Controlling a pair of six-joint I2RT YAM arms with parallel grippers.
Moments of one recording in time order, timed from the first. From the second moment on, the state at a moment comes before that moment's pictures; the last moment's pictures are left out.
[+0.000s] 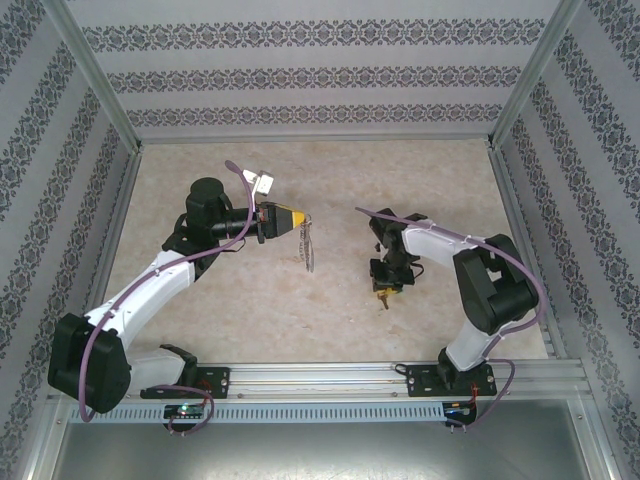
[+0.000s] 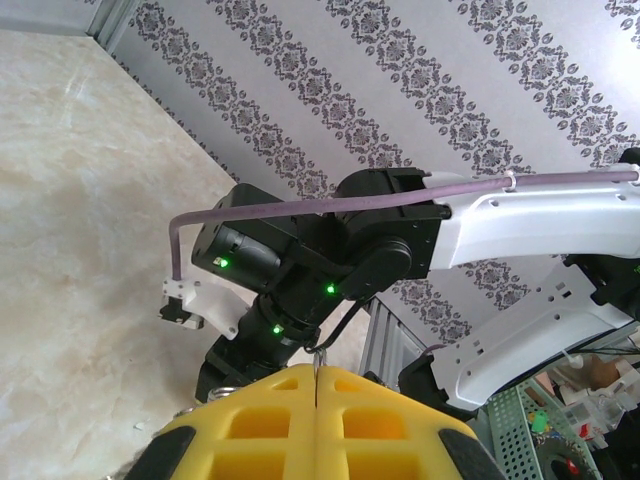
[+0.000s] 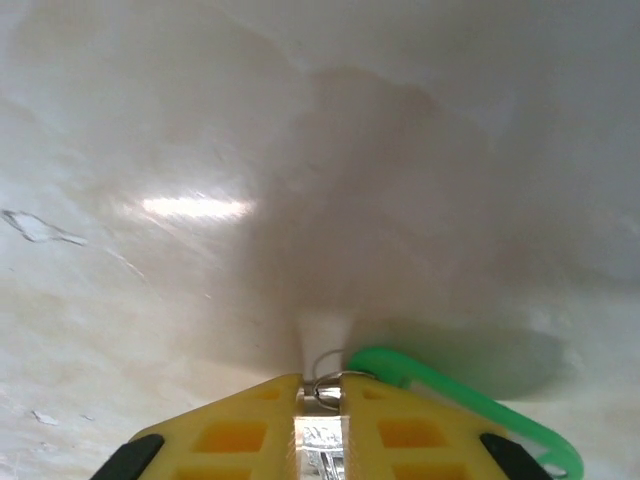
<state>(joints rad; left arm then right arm) -0.36 1.24 0.86 0.20 0.93 -0.57 0.43 1.71 0.98 -0.90 -0.19 0.46</state>
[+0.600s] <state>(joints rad) -0.32 1.25 0.86 0.21 0.95 -0.58 0.55 1.69 1.09 -0.93 -0.12 0.42</state>
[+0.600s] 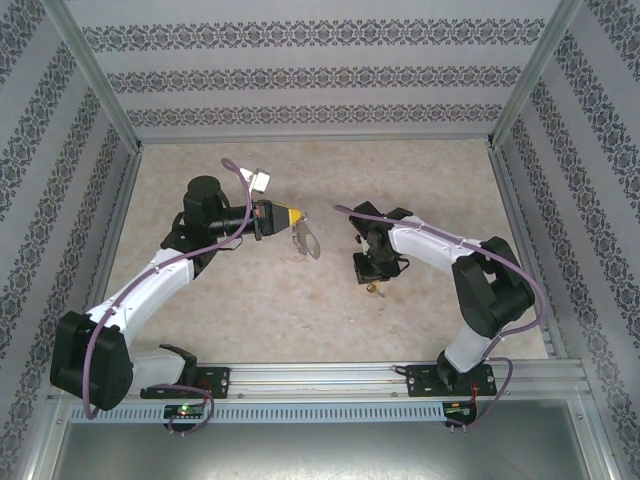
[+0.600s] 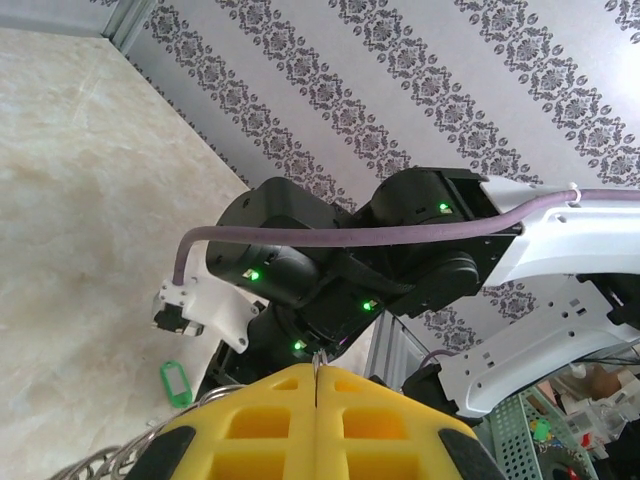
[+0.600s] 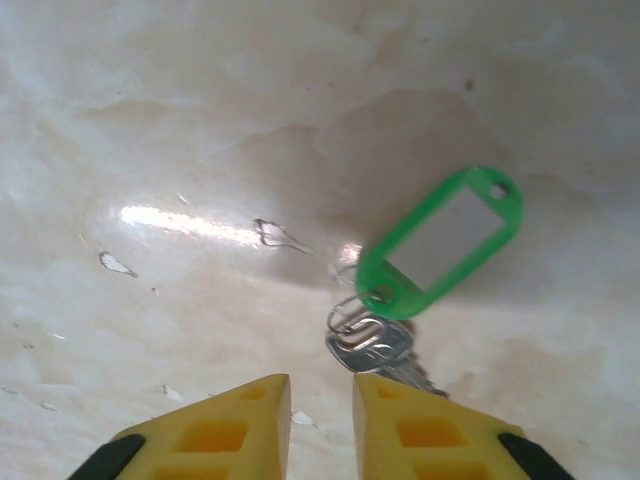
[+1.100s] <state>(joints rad) -0.32 1.24 0.86 0.20 0.95 -0.58 0.59 1.79 1.17 -0.97 -0.04 0.37</state>
